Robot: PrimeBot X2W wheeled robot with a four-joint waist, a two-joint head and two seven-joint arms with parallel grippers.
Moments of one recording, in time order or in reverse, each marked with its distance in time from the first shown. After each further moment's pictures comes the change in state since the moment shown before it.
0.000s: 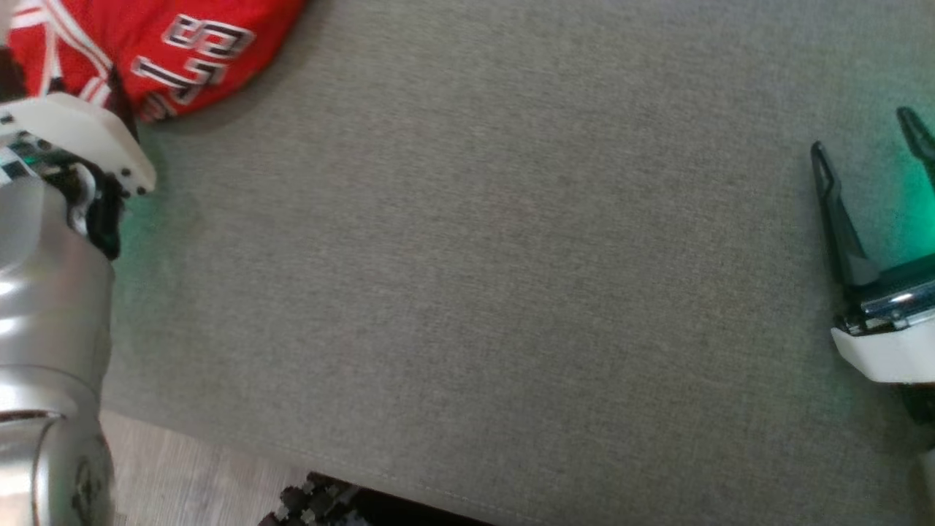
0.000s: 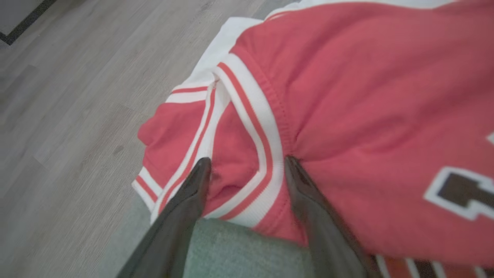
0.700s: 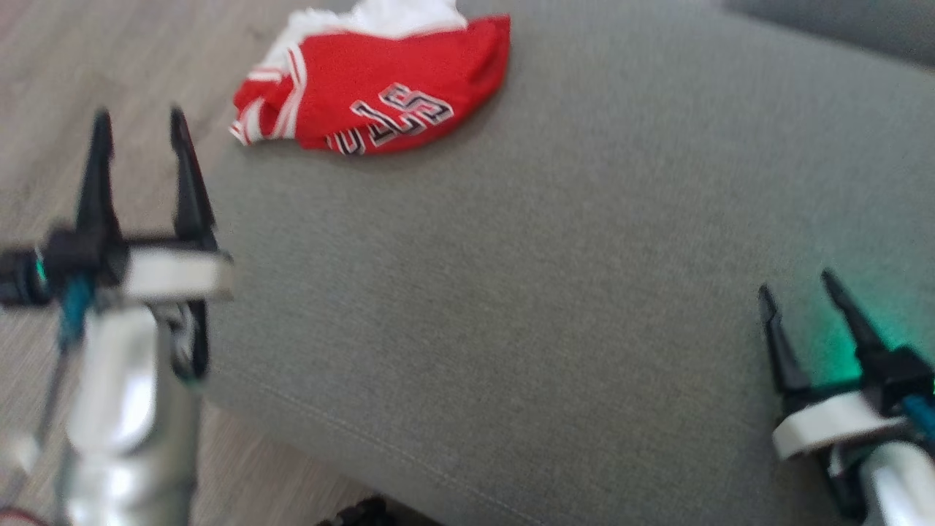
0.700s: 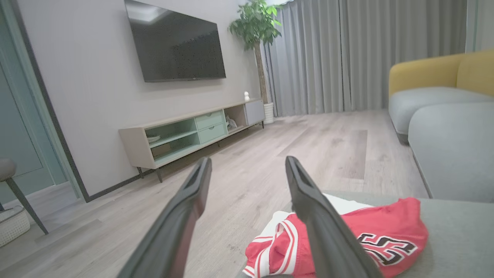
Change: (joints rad) left arm 0.587 -0.125 -0.021 -0.860 0.135 0.129 -0.339; right arm 0.109 0.175 -0.027 0.327 0.011 0.000 0.005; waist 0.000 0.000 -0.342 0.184
